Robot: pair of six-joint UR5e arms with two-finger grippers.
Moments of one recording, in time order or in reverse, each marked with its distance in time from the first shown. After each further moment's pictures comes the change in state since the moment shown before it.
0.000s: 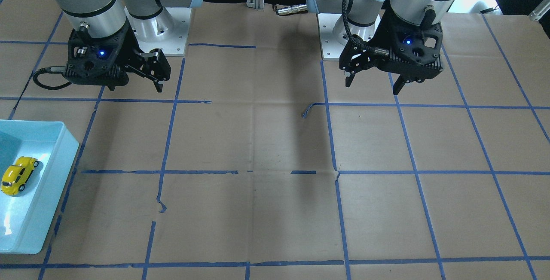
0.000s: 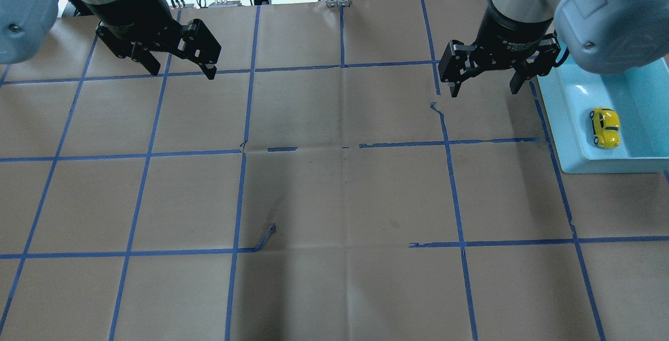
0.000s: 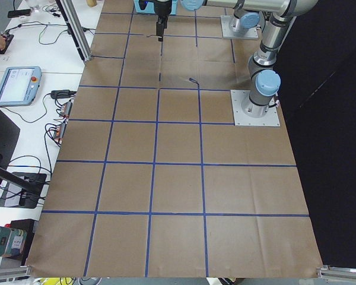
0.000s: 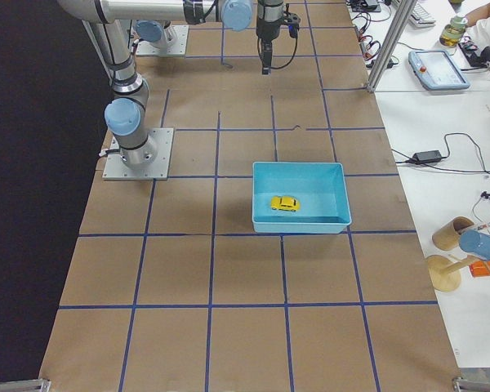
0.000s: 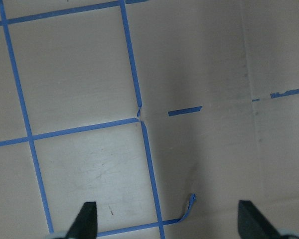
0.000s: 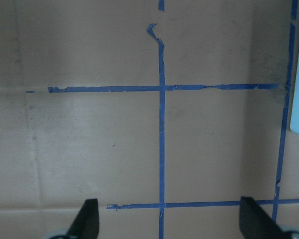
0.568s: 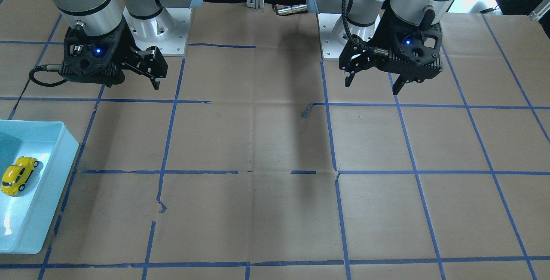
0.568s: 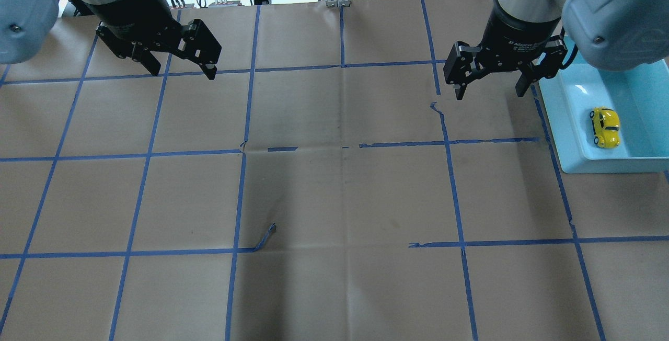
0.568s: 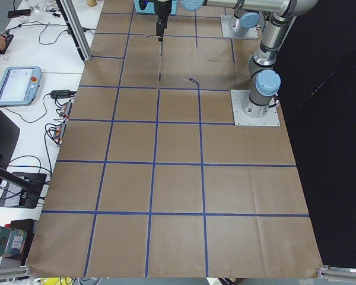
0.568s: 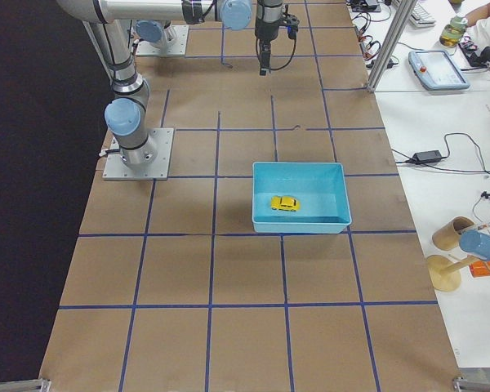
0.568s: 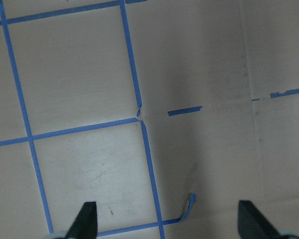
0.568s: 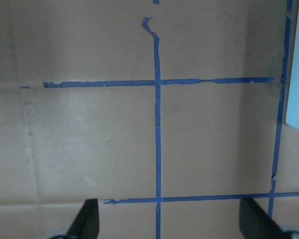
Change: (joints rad) left arm 0.000 0.000 0.000 0.000 0.000 0.000; right arm -0.006 -0.002 -0.003 0.016 -0.008 0.000
